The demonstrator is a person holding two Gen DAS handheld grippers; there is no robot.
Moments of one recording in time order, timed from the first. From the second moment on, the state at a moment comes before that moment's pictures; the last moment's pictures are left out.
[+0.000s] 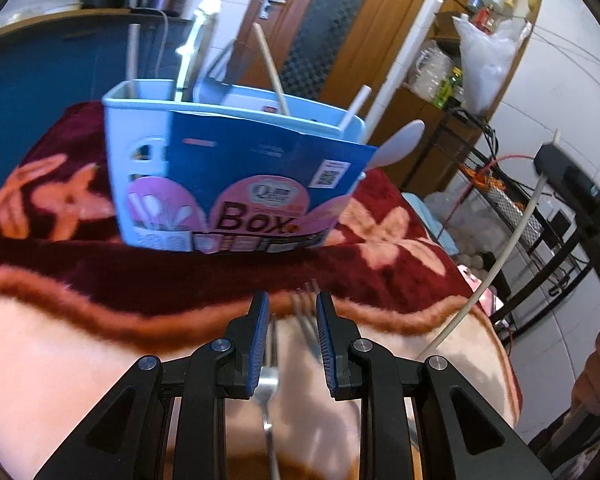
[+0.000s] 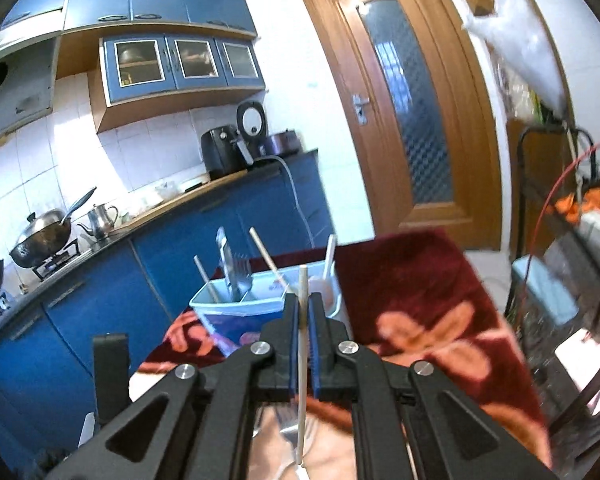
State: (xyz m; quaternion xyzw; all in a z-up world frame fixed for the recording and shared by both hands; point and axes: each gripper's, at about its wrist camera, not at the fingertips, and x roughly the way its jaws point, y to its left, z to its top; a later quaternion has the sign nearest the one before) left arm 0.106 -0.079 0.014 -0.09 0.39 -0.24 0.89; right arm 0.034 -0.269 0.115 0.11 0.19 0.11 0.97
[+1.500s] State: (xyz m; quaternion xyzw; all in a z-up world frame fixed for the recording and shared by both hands) left arm 0.085 -0.071 0.053 -0.10 0.28 -0.25 0.92; right arm 0.032 -0.280 0.105 0.10 0.19 0.10 0.97
